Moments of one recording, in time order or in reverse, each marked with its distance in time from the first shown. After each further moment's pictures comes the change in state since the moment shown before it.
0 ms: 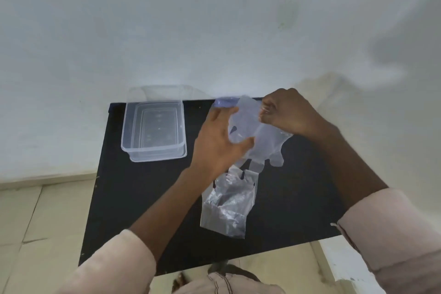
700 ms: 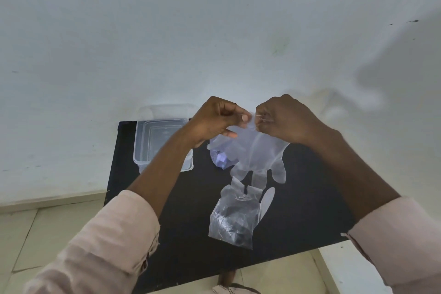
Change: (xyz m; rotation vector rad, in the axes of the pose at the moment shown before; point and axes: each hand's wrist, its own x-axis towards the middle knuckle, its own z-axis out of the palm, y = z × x) left_hand 0.047 0.006 -0.069 -0.485 -0.449 -0.076; right_hand -0.036 -0.062 -0.031 -0.133 0.075 -0.106
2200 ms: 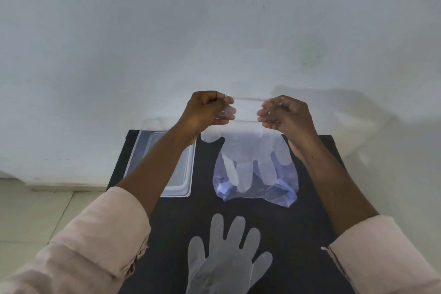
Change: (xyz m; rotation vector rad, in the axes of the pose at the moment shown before) left_hand 0.136 -0.015 -0.027 -0.095 0.475 -0.187; right_hand 0.135 0.119 0.059 1.329 0.162 0.321
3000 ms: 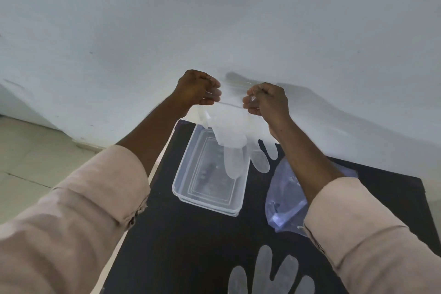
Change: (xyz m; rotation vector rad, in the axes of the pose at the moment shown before) left_hand 0.100 -0.049 -0.217 0.093 0.301 -0.191; right_hand 0.136 0.037 0.238 -0.131 -0.170 0.081
